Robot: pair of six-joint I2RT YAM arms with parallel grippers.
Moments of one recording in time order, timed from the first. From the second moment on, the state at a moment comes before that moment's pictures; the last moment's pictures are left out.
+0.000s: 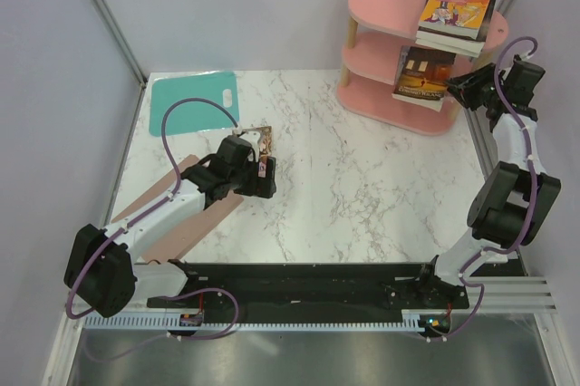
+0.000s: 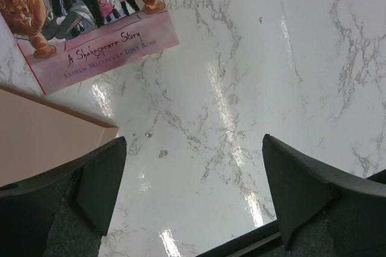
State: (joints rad) left arm -0.58 1.25 0.85 -0.44 -0.02 -0.33; right arm -0.41 1.72 1.43 -0.16 -0.56 0.81
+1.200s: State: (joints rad) left arm -0.59 1.27 0.85 -0.44 -0.02 -0.33; right arm -0.37 1.73 1.42 -0.08 -0.54 0.83
